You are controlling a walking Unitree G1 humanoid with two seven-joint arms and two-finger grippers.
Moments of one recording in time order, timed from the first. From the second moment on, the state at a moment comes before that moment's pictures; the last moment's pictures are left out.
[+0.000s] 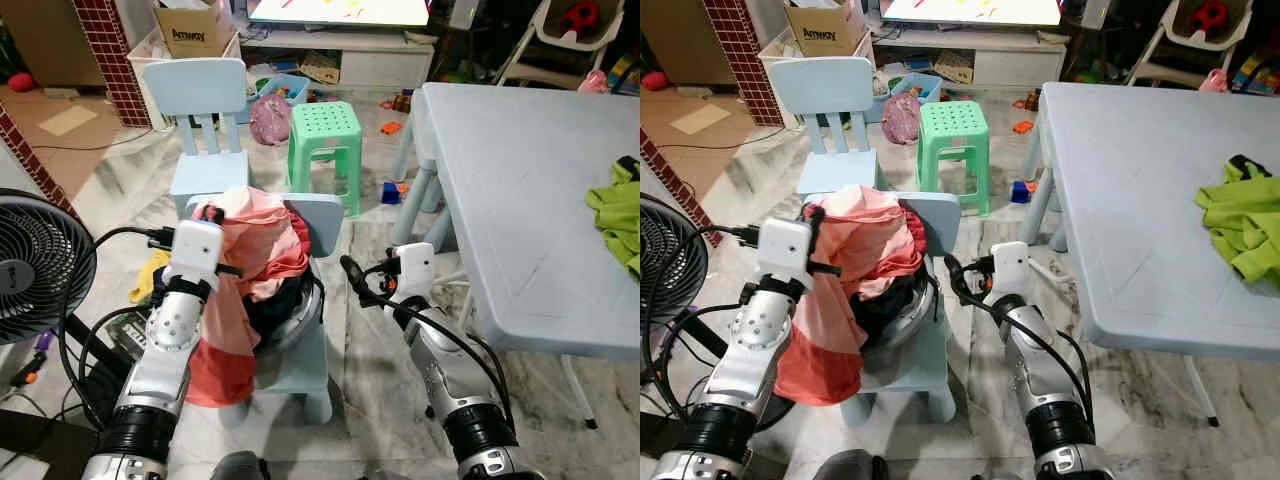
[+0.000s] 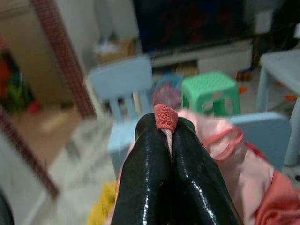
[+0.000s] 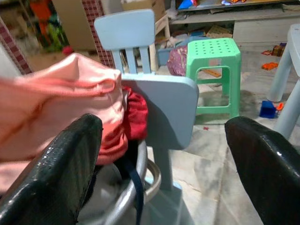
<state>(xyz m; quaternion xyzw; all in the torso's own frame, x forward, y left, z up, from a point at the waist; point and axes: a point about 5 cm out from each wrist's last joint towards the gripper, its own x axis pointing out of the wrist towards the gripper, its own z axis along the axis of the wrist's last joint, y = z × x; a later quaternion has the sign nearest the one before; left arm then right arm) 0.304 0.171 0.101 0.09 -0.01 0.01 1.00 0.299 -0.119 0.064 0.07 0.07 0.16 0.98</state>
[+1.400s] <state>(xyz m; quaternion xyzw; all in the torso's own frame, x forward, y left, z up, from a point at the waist) 0.269 0.136 0.125 0.05 0.05 -0.06 1.00 0.284 -0.138 0.107 0.06 -0.02 0.09 0.99</state>
